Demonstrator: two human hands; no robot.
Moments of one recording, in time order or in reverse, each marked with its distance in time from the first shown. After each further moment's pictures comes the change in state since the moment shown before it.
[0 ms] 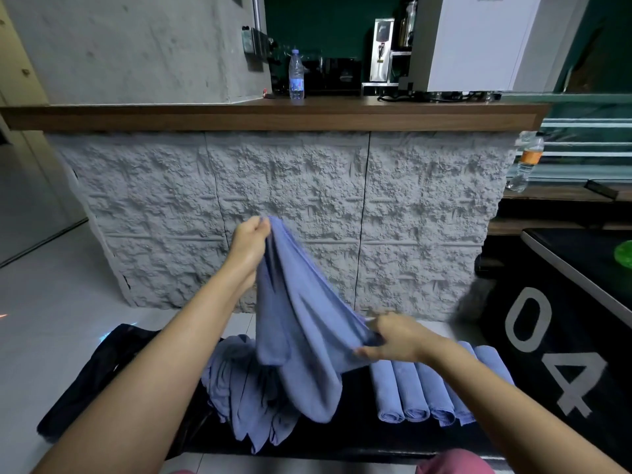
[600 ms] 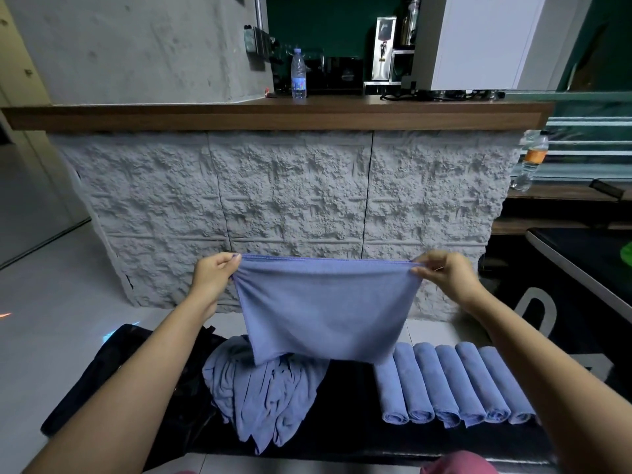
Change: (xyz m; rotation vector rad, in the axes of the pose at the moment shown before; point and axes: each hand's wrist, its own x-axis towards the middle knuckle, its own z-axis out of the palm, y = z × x) left_hand 0.006 -0.066 -0.065 0.048 0.073 -0.062; right_hand 0.001 0.075 -0.058 0.574 0.623 0.219
